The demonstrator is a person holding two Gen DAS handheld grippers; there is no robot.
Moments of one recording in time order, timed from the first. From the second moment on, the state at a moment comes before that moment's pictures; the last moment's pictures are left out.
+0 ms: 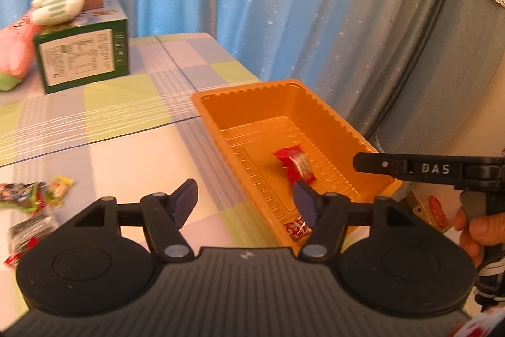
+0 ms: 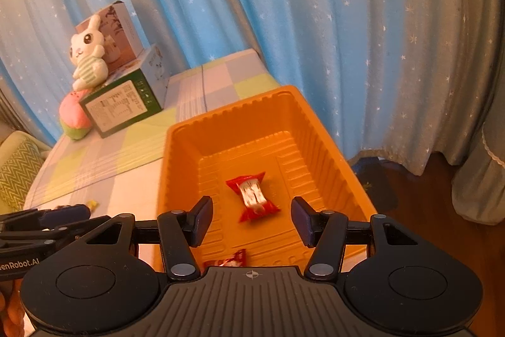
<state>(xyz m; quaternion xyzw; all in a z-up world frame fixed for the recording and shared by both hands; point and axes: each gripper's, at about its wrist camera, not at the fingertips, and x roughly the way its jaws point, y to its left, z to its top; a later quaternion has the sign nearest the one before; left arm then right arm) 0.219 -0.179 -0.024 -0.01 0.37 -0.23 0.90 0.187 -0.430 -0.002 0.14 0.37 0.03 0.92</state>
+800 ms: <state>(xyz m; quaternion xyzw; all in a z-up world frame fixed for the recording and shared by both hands) 0.078 -0.055 0.017 -0.06 0.33 -0.12 0.94 0.072 -0.308 0.028 0.15 0.35 0.10 0.92</state>
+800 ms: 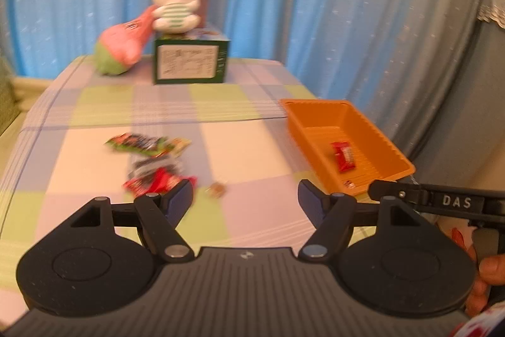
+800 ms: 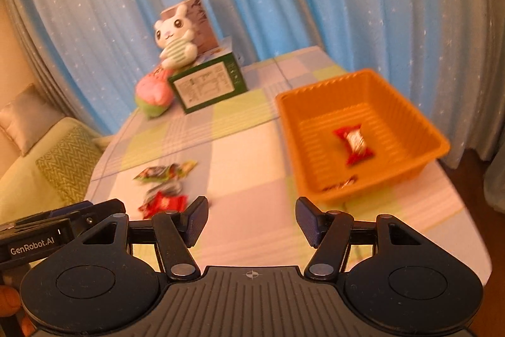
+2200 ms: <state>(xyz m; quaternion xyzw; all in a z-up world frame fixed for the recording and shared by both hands) 0.125 0.014 -0.069 -0.04 0.37 -0.08 0.92 0.116 -0.222 -0.064 0.05 0.37 0.17 0.91</state>
